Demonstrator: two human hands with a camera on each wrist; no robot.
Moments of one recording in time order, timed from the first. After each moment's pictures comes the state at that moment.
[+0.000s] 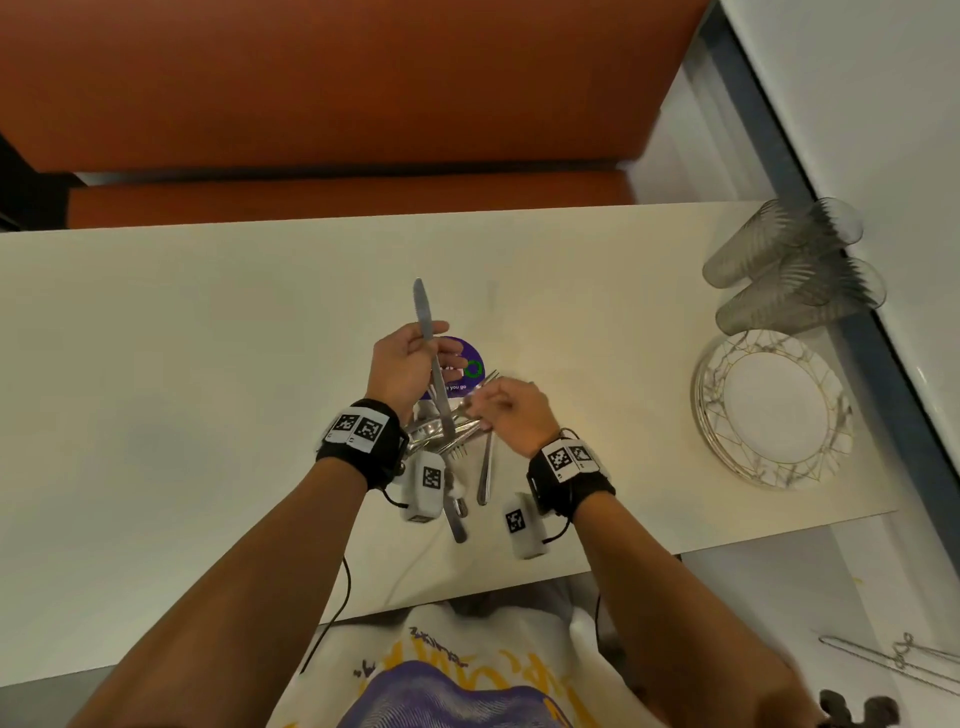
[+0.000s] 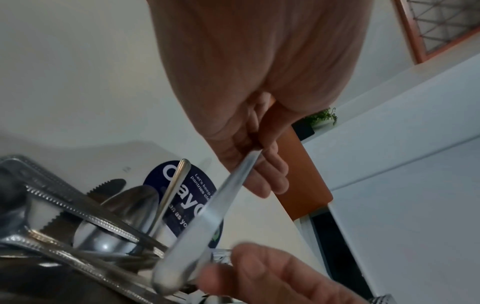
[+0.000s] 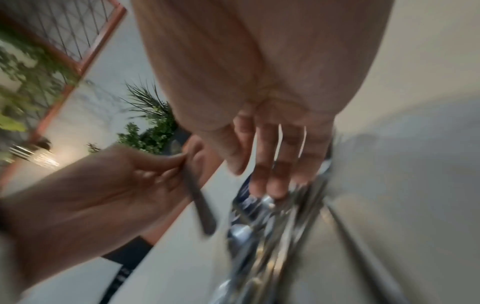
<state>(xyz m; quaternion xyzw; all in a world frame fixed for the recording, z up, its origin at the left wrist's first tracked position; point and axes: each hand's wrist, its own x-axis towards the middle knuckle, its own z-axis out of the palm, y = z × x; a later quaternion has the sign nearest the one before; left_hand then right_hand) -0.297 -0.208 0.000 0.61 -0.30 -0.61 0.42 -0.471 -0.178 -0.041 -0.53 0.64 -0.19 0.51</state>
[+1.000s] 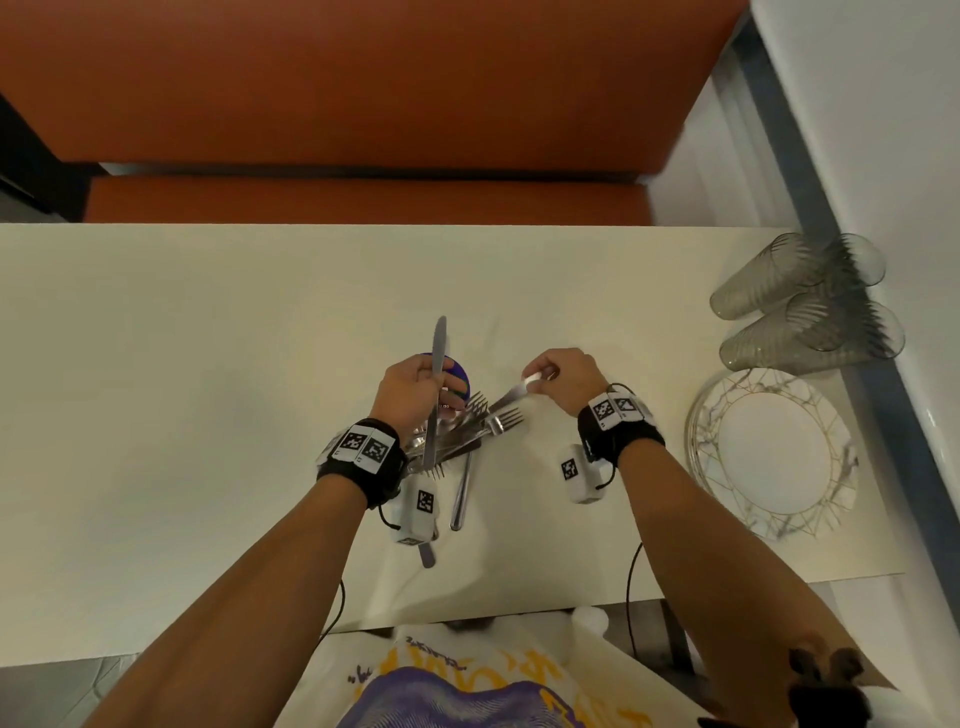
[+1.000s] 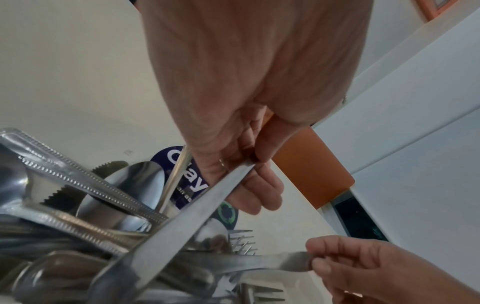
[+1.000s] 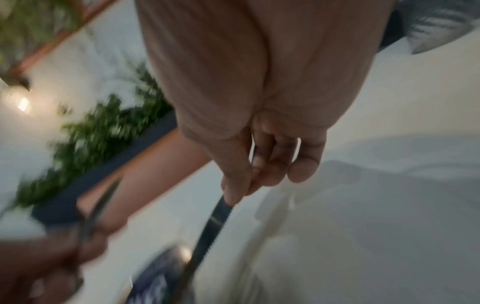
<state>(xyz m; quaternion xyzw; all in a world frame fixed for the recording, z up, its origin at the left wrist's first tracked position) -0.332 -0.217 -0.009 0.66 -0.29 -0.61 0.33 -0.573 -0.279 -0.050 -0.63 0.65 -0.08 0.41</state>
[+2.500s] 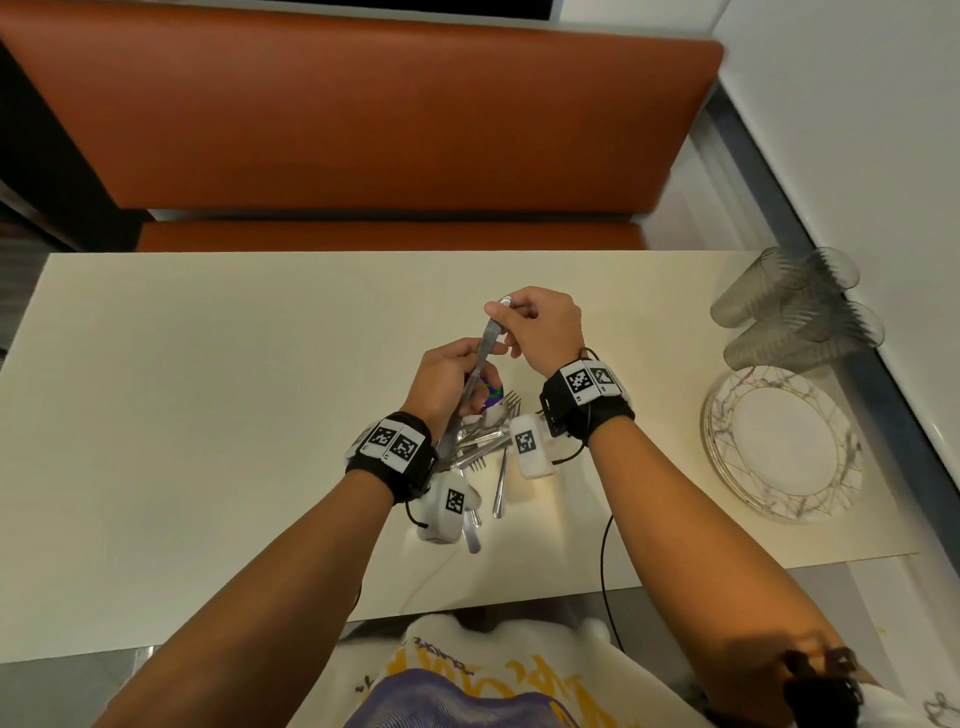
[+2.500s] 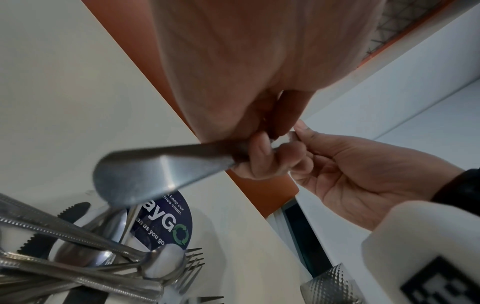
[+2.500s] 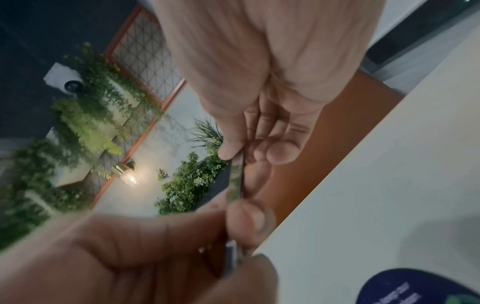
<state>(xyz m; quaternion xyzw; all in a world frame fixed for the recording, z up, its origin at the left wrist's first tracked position) -0.306 -0.181 0.050 0.53 -0.33 -0.66 0.42 -0.447 -0.252 0.064 -0.59 0.61 -0.36 0.38</state>
